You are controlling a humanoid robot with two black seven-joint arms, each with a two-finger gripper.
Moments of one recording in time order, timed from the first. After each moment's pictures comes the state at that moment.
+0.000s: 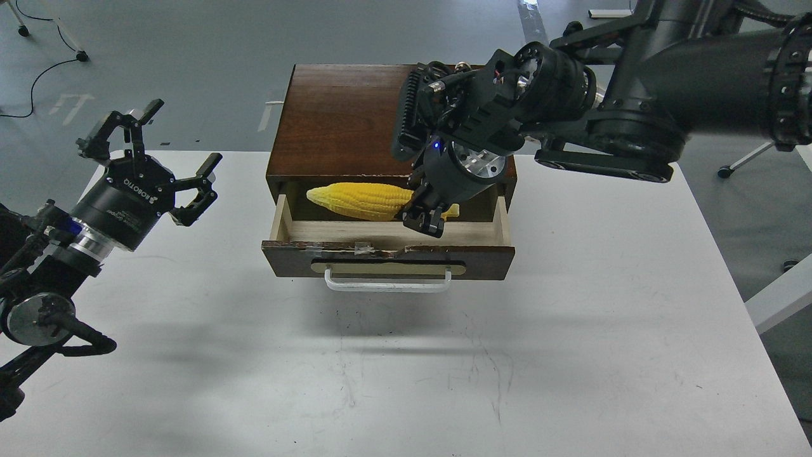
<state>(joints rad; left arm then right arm) -0.39 0.72 -0.80 -1.21 0.07 -0.49 -0.49 1.95 -0.05 -0.75 1.12 -1.39 0.22 0.49</state>
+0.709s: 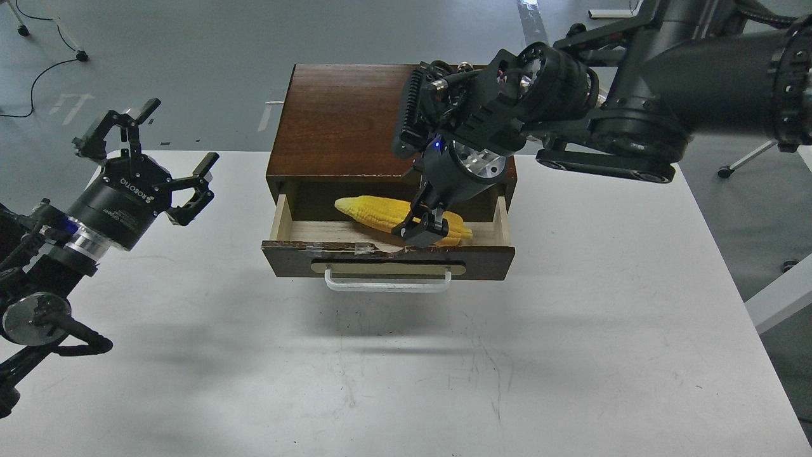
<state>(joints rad) -0.39 0.73 -0.80 -1.21 0.07 -0.49 -0.49 1.98 -0.16 -0.66 1.12 -1.23 0.22 0.49</state>
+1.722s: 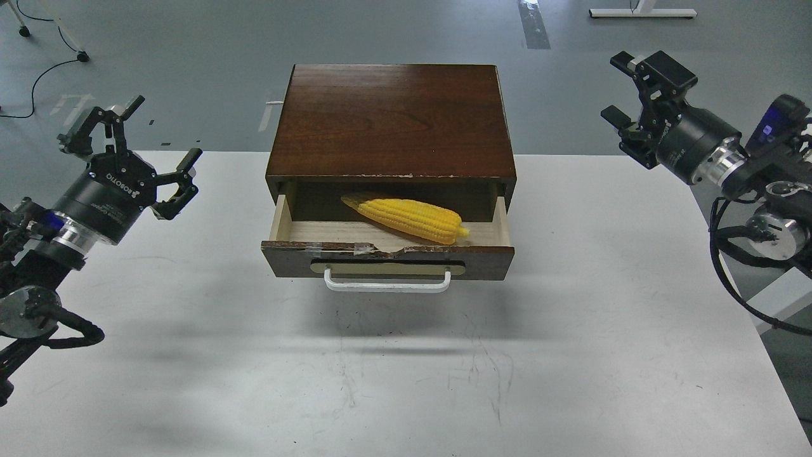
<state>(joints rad) -0.44 0.72 -0.78 -1.11 0.07 -0.49 -0.49 0.88 -0.70 0.20 1.03 -0.10 0.17 0.49</state>
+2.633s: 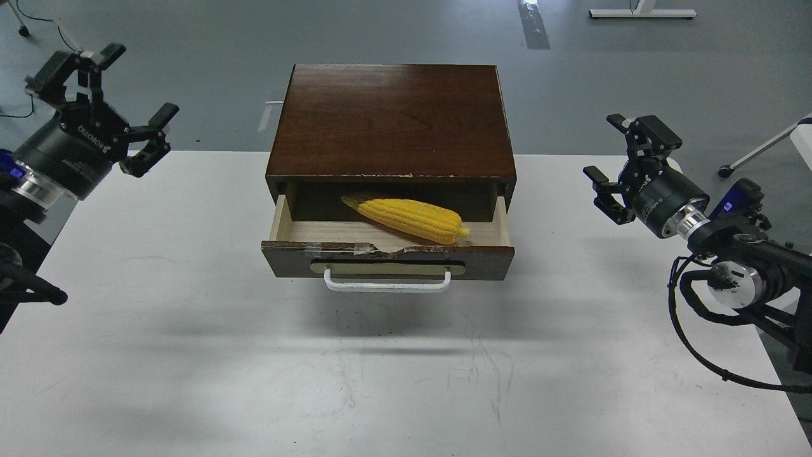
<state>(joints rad) -0.71 0.90 -0.81 -1.42 0.73 -0.49 -0.49 0.80 -0.65 0.21 1.02 -0.03 0.18 0.49</state>
